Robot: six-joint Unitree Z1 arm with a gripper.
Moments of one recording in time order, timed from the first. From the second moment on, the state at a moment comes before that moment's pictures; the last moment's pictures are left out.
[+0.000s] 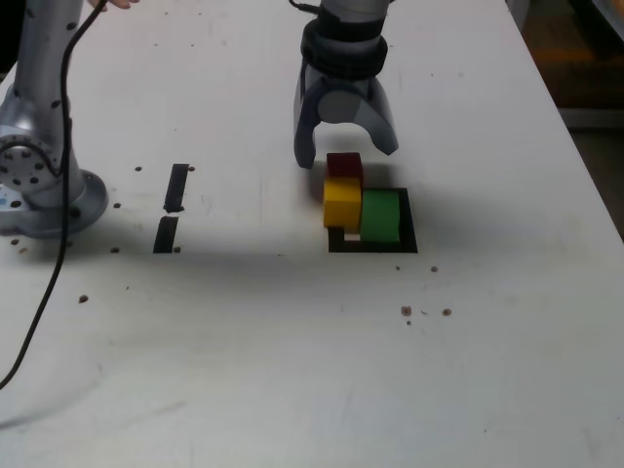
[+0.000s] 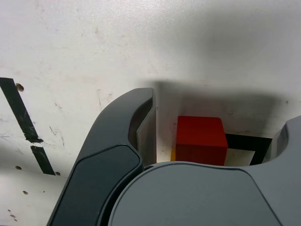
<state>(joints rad) 0.10 1.97 -1.38 1.11 0.04 0.14</state>
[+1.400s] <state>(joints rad) 0.08 1.88 -1.32 0.95 0.08 0.18</state>
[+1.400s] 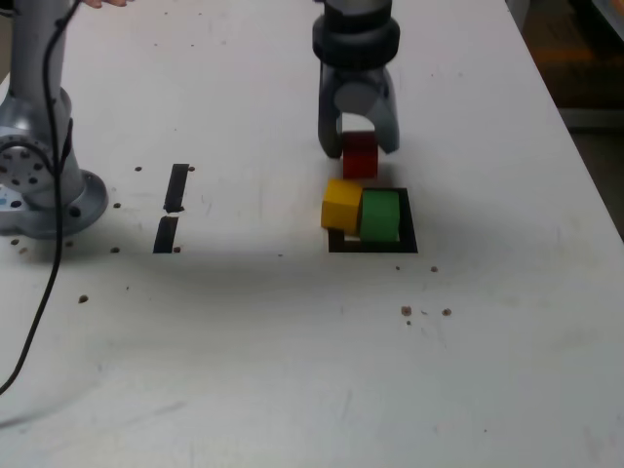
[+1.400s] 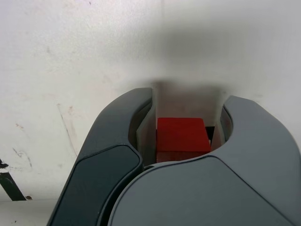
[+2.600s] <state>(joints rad) -0.16 2.01 -1.60 0.93 0.01 0.05</state>
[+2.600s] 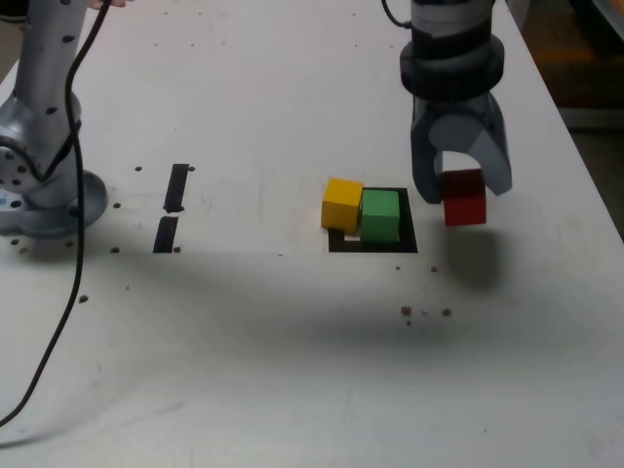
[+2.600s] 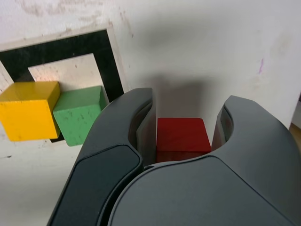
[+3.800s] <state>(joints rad) -0.10 1.90 -1.34 1.01 0.04 0.00</state>
